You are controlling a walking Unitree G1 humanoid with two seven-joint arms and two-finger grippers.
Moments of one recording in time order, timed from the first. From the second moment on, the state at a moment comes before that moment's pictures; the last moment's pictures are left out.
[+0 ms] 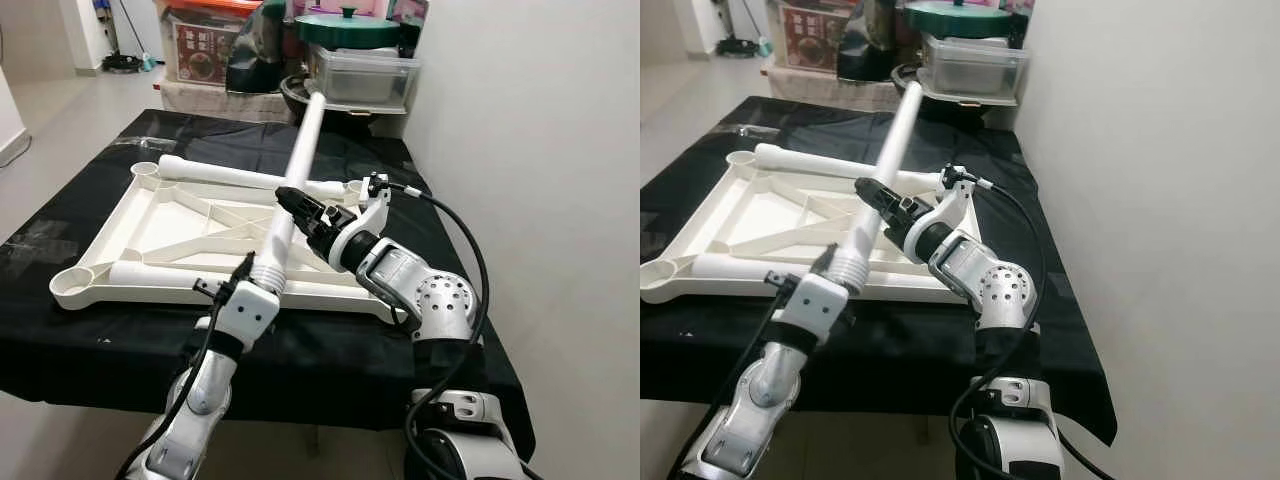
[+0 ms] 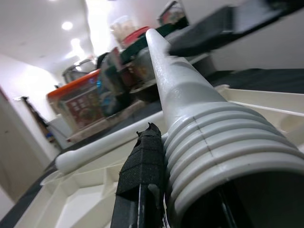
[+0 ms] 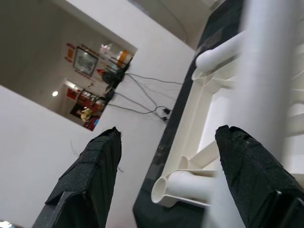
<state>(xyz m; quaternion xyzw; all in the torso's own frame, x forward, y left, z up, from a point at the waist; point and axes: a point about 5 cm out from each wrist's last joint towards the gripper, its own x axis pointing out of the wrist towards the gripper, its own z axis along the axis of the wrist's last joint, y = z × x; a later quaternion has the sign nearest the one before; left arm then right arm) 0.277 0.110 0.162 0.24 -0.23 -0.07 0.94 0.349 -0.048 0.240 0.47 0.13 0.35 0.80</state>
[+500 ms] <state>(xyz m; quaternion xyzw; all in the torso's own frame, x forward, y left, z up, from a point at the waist) 0.273 0.118 0.166 0.26 -0.22 -0.10 0.93 0.360 -0.047 0.230 0.51 0.13 0.35 0.77</state>
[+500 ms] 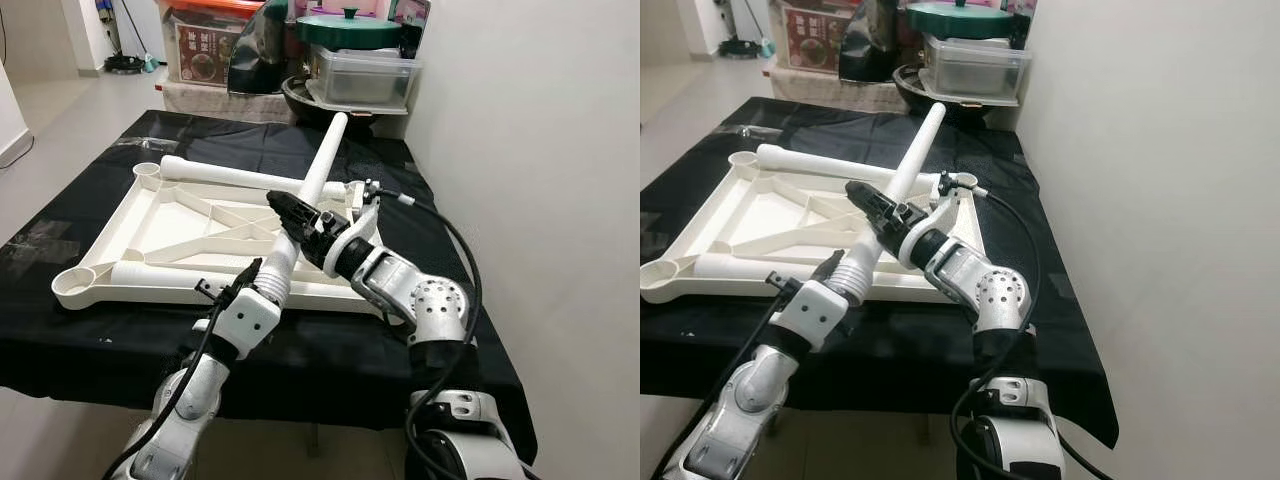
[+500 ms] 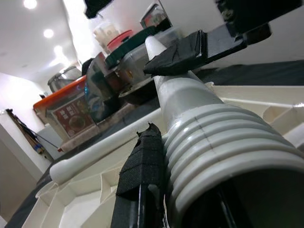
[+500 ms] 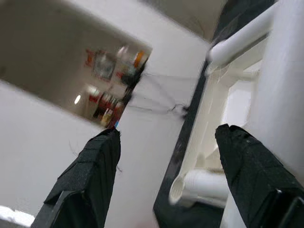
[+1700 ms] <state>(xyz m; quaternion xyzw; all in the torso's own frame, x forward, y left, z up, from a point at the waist) 0.251 0.107 0.177 0.24 -0.24 -0.18 0.92 0.373 -0.063 0.218 0.50 0.14 0.36 0.77</state>
